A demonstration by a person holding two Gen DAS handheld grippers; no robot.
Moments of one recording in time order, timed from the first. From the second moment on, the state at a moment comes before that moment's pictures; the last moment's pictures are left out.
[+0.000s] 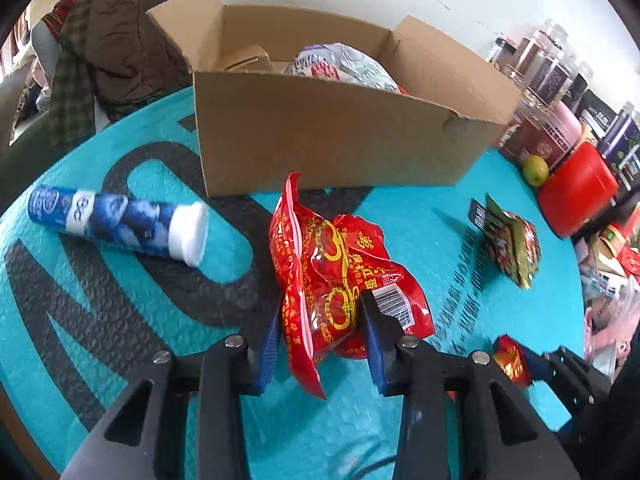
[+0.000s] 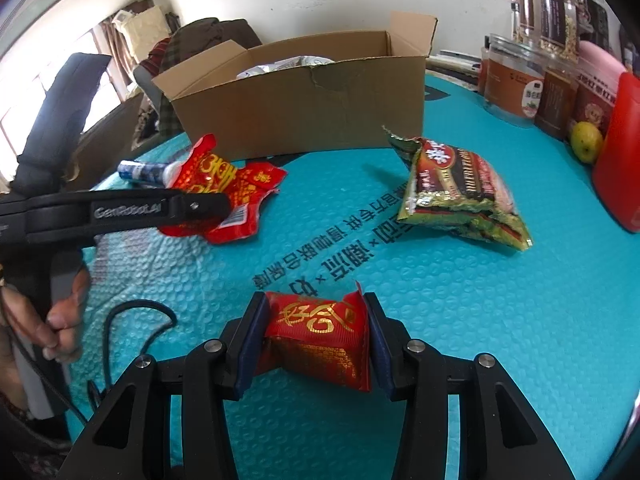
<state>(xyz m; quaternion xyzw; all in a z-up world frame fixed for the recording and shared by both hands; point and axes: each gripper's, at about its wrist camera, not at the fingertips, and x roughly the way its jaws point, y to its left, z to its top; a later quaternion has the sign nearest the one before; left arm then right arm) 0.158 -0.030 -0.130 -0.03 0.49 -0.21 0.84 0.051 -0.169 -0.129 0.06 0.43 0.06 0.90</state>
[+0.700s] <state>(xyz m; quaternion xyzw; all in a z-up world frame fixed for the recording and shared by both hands) 0.057 -0.011 -0.126 0.02 0.52 -0.24 0.82 0.017 -0.160 -0.125 0.04 0.44 0.07 0.90</state>
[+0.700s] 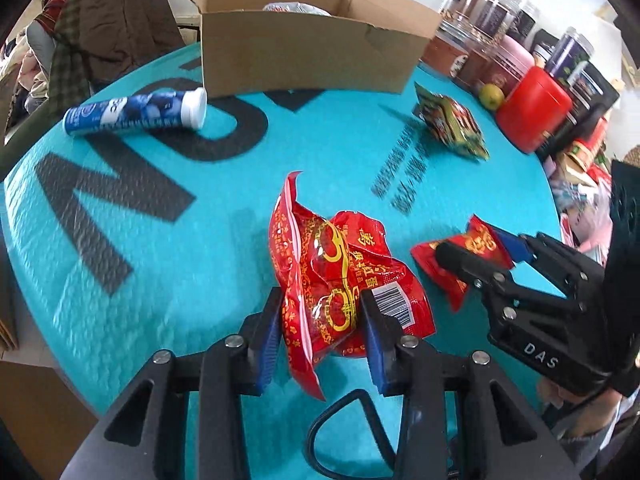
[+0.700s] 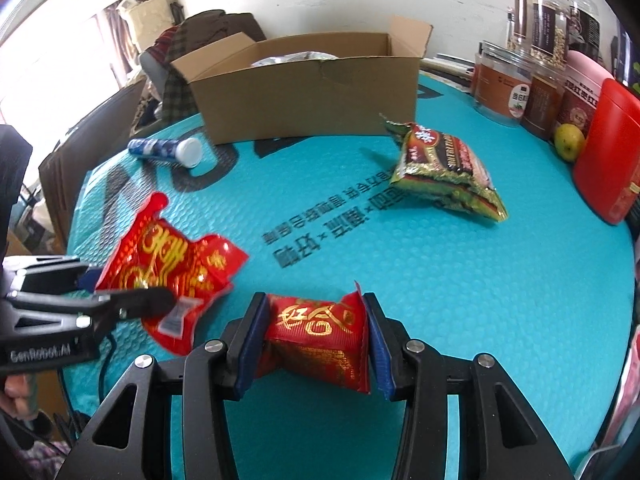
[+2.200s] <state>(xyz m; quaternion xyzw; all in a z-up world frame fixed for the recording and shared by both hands) 0.054 0.000 -0.109 -0.01 0.48 -0.24 0.85 0.001 -0.143 -0.116 0.05 0.43 0.09 0.90</state>
